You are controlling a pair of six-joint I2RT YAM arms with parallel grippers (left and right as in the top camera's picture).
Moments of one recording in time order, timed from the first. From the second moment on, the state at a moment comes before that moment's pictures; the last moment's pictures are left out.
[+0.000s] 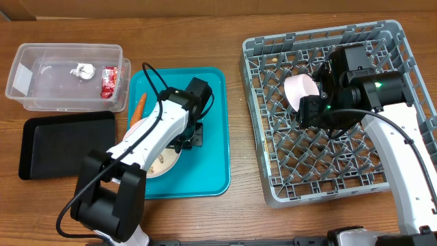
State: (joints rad) left arm -0.43 1.80 1.26 -1.10 -0.14 -0.45; right arm 0.16 1.49 1.48 -1.32 -0.17 0.17
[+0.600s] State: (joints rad) left arm -0.40 1.80 1.49 -1.32 -0.21 -0.46; right arm 0.16 1.49 1.48 -1.32 -0.17 0.17
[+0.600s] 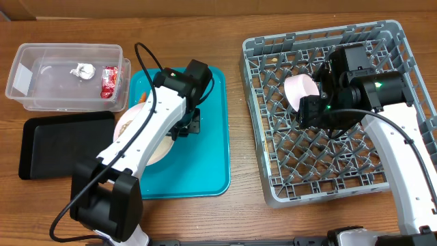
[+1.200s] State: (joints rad) left arm 0.19 1.69 1.50 -1.23 -0.02 -0.24; right arm 0.16 1.49 1.48 -1.32 -0.17 0.17
